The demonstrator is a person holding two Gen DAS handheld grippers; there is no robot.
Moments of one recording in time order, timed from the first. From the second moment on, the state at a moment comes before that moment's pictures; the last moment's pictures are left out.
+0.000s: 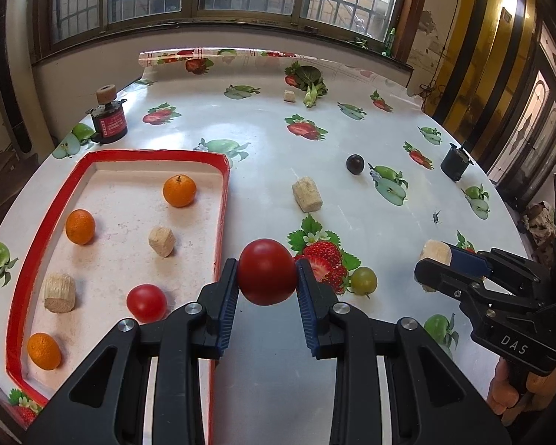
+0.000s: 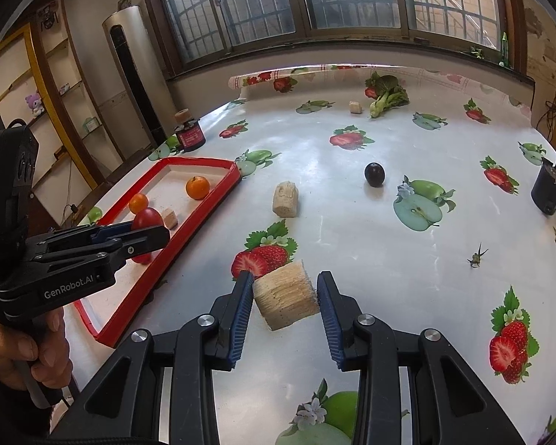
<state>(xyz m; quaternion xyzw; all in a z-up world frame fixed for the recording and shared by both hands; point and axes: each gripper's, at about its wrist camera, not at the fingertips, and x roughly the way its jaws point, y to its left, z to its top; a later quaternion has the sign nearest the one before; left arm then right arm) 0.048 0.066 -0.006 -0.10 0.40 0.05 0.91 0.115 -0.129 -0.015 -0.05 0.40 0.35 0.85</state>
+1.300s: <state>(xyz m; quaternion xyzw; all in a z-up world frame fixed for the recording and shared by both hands) -0.033 0.135 -0.009 -0.15 0.39 0.12 0.90 0.071 -0.057 0.004 -0.09 0.37 0.41 0.83</state>
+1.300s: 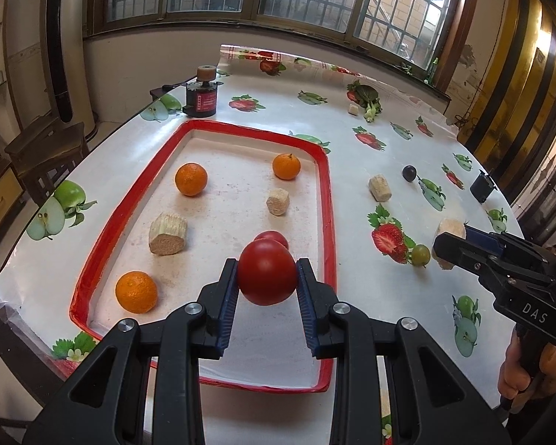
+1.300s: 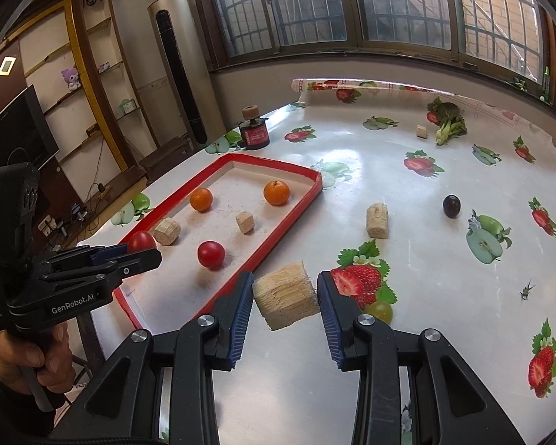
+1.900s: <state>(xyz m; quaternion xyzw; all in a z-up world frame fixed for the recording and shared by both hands) -0.050 0.168 -0.027 -0.18 0.39 0.15 0.89 0.060 0.000 -0.004 -0.11 0.38 0.45 0.80</state>
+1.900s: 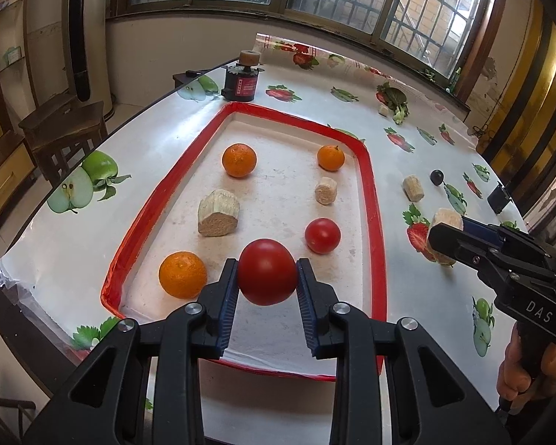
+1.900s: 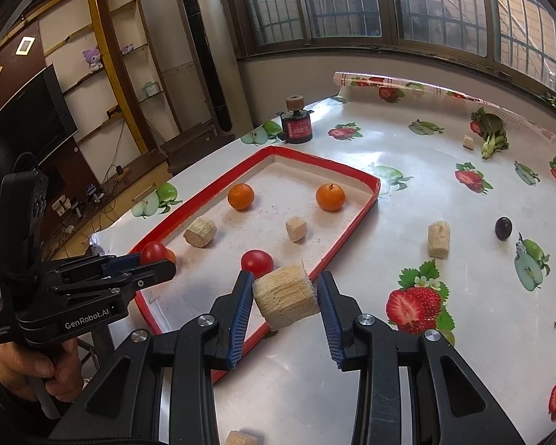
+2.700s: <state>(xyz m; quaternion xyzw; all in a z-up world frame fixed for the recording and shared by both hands) -0.031 0.180 -0.045 -0.19 0.42 0.15 0.88 0.091 0.041 -0.022 -0.12 0.40 0.45 0.79</state>
